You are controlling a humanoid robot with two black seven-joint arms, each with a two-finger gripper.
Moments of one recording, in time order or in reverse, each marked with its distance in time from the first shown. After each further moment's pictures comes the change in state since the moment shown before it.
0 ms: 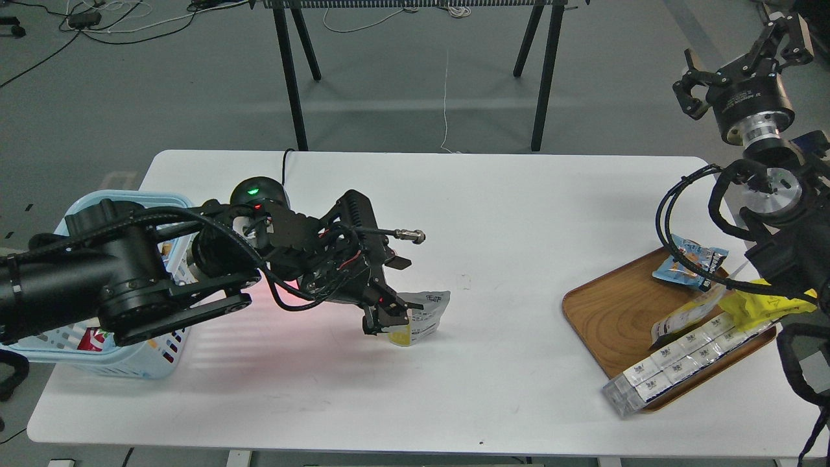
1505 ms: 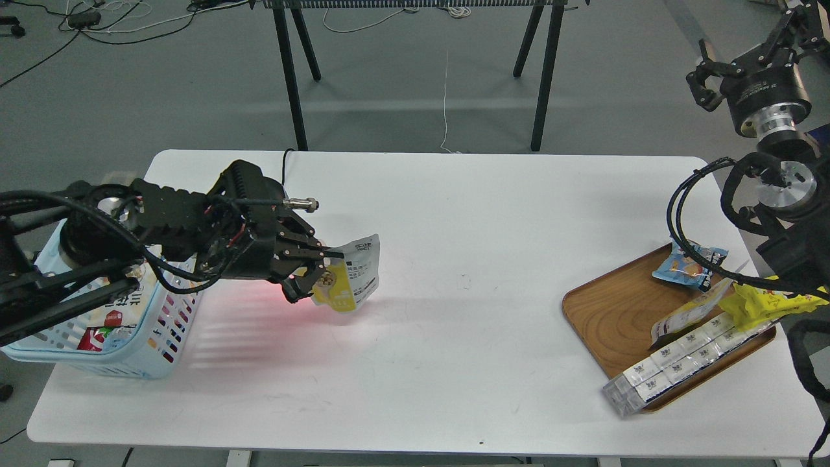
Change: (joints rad) left arm 0.009 0.398 -0.026 -0.102 0.000 0.156 -0.116; right arm -0.007 -0.026 -0.008 -0.001 -0.001 0.000 0.003
